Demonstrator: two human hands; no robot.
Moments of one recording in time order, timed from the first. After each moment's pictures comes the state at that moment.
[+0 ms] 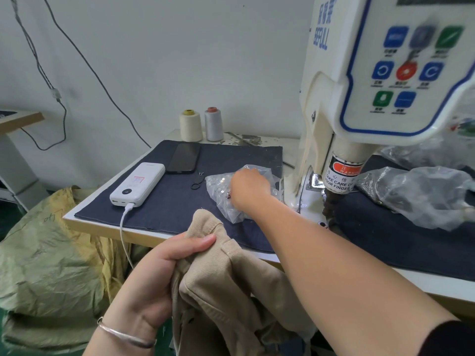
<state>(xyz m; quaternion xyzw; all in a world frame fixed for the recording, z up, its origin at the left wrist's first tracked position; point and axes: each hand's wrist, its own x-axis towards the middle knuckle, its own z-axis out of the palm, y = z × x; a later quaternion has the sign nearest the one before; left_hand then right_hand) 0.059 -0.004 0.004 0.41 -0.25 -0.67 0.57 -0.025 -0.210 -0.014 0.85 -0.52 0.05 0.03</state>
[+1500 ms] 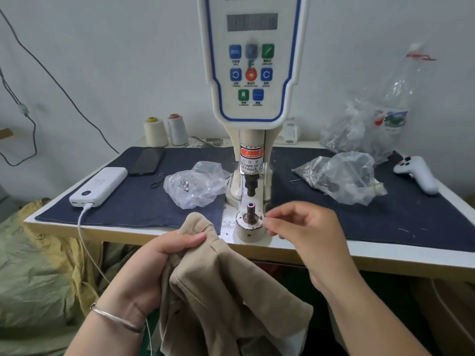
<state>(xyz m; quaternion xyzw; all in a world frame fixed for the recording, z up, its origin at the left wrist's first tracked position) -0.022 0.006 0.002 0.45 -0.26 -0.69 0.51 -0.243 -0.044 0.016 0.59 -0.47 0.49 -0.44</state>
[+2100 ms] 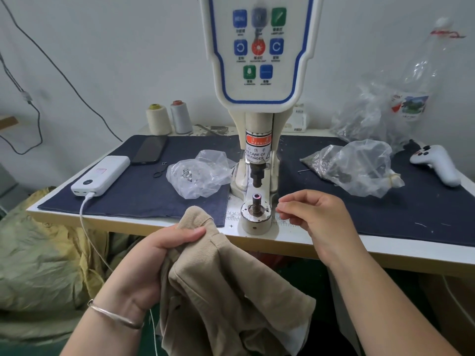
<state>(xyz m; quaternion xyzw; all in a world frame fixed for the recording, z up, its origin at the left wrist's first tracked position) -0.019 0.004 -0.003 0.47 -0.25 -0.68 0.51 -0.251 -0.086 -0.004 0.52 -0.48 0.48 -0.52</state>
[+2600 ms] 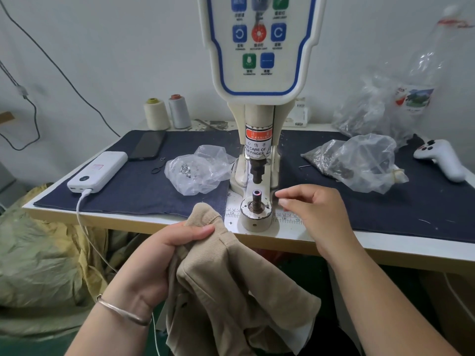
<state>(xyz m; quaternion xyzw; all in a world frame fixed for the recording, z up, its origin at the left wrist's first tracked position) -0.026 -0.003 -0.006 0.46 -0.26 -0.69 0.49 -0.250 -0.104 -0.021 0.63 -0.51 0.46 -0.37</state>
